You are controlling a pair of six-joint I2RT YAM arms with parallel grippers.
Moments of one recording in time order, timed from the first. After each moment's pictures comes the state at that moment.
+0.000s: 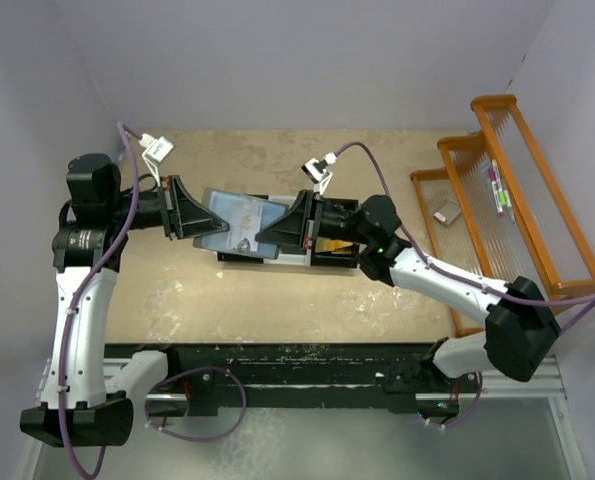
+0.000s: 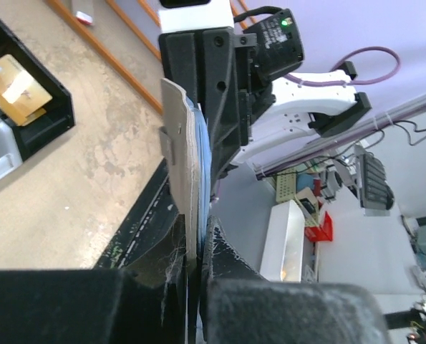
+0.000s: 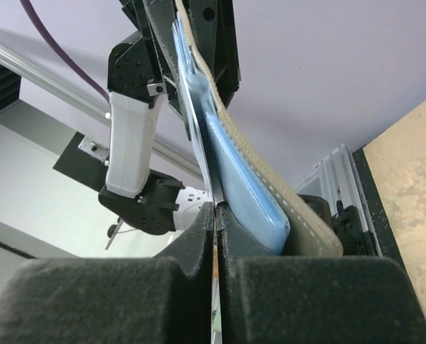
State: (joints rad) left arm 0.02 1.00 1.28 -0.61 1.34 -0.51; right arm 0.78 1.39 0.93 0.81 -0.70 1.24
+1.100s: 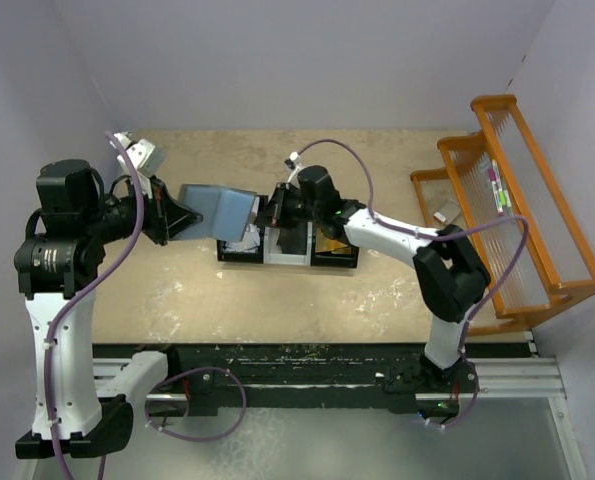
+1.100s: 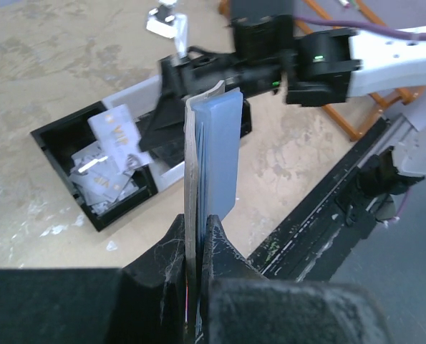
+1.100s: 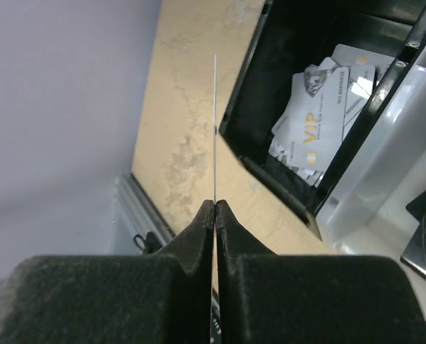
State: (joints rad) left arm 0.02 0.99 1.57 -1.07 0.78 0.07; right arm 0.70 1.79 1.26 0.11 -0.37 0.85
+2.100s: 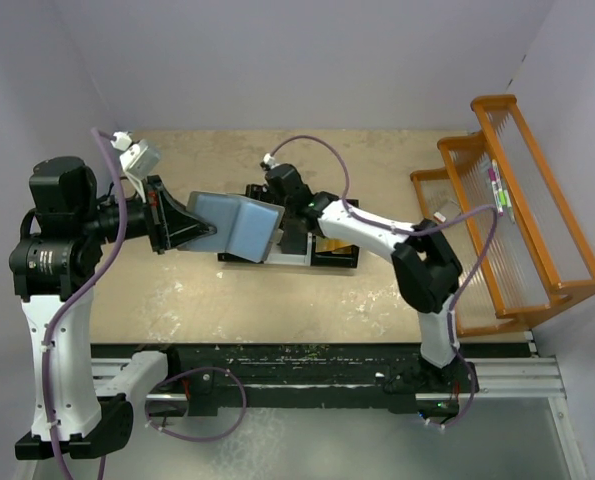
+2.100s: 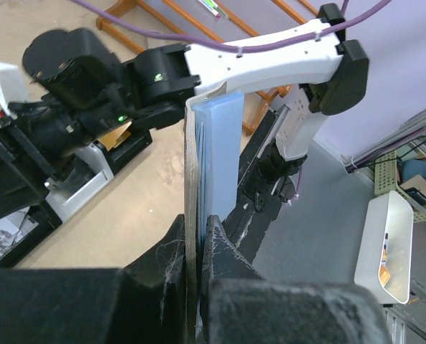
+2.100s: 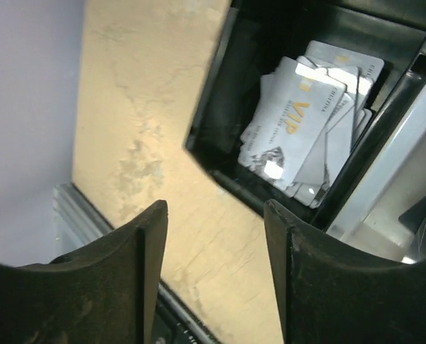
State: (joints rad) left arm 0.02 0.99 1.61 -1.06 1.13 -0.05; right arm 0.80 2.04 1.59 -0.20 -0.16 0.76
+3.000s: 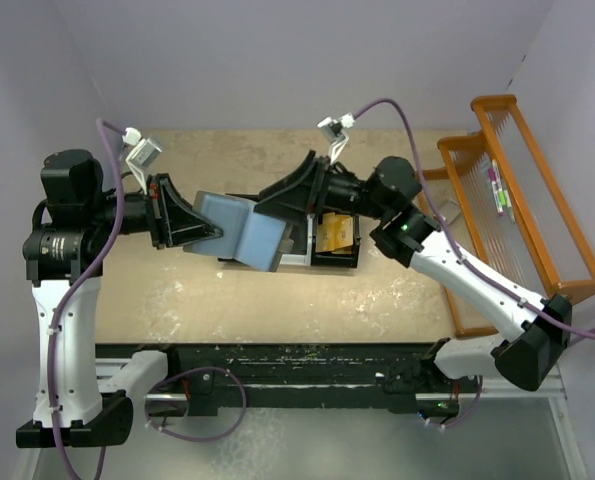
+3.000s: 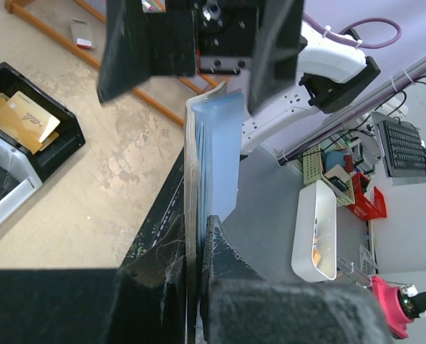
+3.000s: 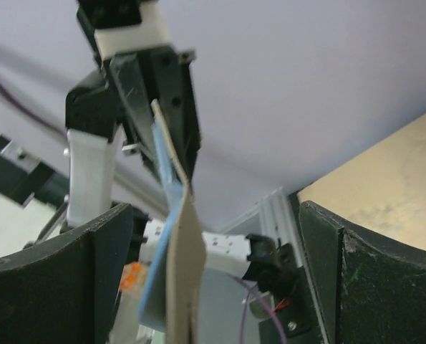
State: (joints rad) left arm 0.02 1.01 1.53 -0.93 1.33 -0.23; right arm 0.72 1.31 1.25 0.33 -0.62 0.91
